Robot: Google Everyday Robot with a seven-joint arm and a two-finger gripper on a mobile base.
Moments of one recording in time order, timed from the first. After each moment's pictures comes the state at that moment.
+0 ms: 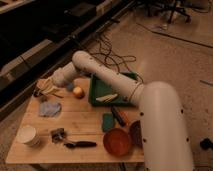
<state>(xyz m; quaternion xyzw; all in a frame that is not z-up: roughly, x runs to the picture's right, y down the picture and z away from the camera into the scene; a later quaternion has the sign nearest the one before) -0.308 0.005 0.720 -0.27 -0.56 -0.06 0.78</state>
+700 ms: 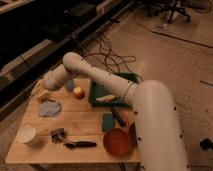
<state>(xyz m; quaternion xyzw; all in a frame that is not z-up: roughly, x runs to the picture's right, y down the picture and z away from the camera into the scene) -0.342 0.021 0.700 -0.29 -0.57 -0.10 0.77</state>
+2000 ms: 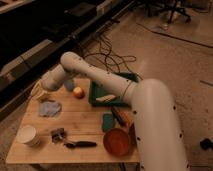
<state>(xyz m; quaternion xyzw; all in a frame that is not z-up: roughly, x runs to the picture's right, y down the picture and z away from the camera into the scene) -0.343 0.024 0.699 -0.29 -0.56 -0.10 0.77</state>
